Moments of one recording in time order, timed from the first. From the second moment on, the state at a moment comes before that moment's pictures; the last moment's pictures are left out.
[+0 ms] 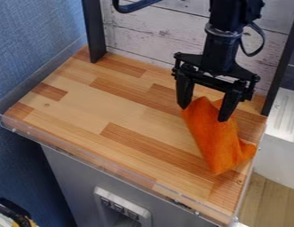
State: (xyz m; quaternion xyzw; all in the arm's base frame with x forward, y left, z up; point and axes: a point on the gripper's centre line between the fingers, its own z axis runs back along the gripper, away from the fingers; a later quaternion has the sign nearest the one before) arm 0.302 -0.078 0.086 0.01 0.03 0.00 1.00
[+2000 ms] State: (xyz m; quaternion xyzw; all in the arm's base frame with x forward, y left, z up) arm 0.318 -0.100 0.046 0.02 0.00 0.34 0.94
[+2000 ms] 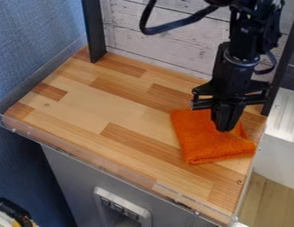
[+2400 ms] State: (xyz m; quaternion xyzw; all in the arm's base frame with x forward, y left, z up) arm 0.322 -0.103 0.024 0.02 0.02 0.33 0.94
